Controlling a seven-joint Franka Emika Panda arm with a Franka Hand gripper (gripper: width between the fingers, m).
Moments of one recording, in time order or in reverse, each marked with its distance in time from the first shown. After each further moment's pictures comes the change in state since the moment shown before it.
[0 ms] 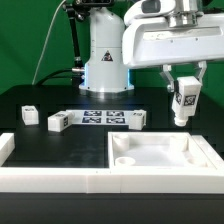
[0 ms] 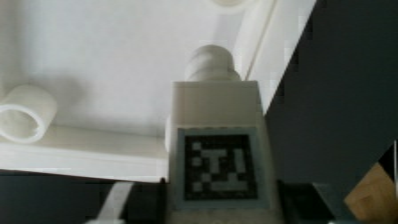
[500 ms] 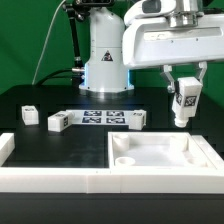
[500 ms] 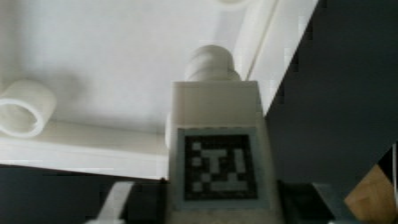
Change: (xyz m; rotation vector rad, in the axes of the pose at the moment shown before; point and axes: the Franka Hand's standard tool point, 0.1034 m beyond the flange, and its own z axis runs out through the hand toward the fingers) arm 0.020 0.010 0.001 -0.003 0.007 -0.027
